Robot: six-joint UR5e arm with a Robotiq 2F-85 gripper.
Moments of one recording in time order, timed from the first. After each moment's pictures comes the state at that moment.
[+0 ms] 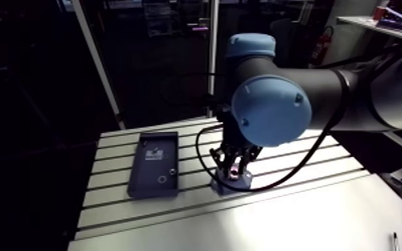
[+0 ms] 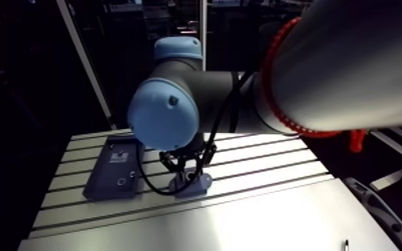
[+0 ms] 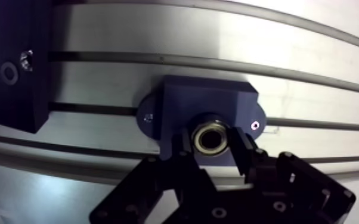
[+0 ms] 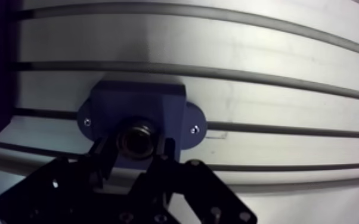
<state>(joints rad) -0.24 -1.32 2.10 -2.26 -1.61 -1.90</state>
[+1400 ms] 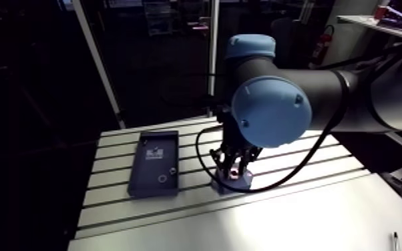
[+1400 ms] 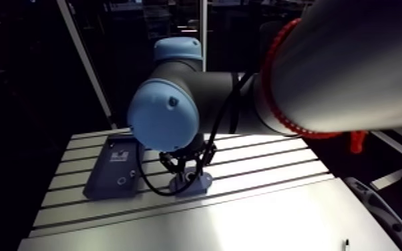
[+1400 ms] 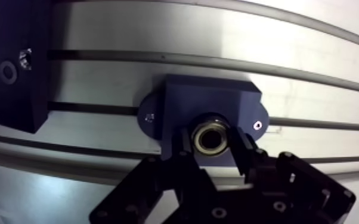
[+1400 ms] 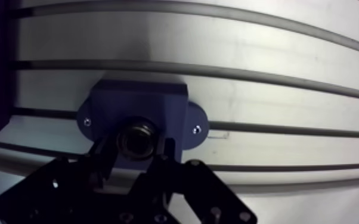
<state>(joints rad) -0.24 -1.31 2.10 -2.26 -1.61 -1.90</state>
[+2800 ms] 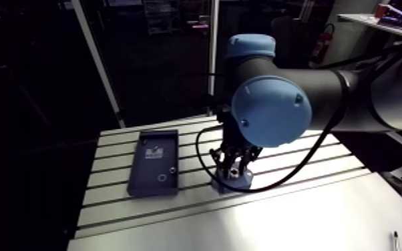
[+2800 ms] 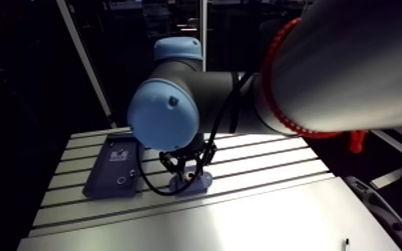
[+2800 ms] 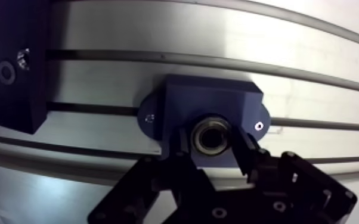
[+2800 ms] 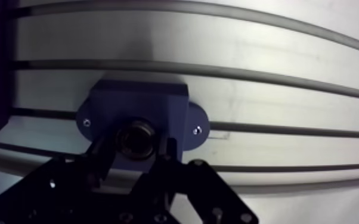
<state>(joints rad) -0.24 -1.31 2.10 -2.26 -1.61 -1.90</state>
